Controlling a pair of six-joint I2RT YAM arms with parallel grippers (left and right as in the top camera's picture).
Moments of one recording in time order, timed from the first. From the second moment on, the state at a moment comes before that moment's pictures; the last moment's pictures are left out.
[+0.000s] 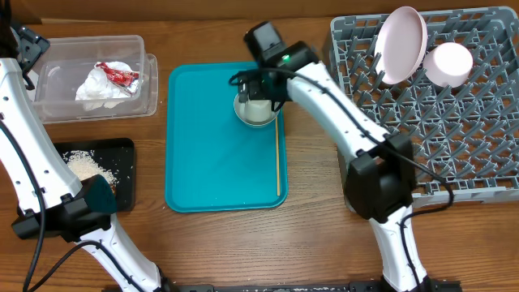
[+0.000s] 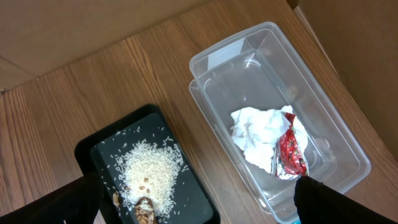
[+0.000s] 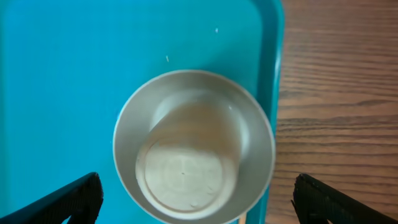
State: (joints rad) left arm 0.37 2.11 2.75 -1.67 -0.38 -0.65; right arm 0.57 2.30 2.16 -1.05 0.04 0.48
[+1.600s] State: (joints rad) left arm 0.37 2.11 2.75 -1.67 -0.38 -0.65; right arm 0.62 2.37 2.11 -0.99 0.17 0.49
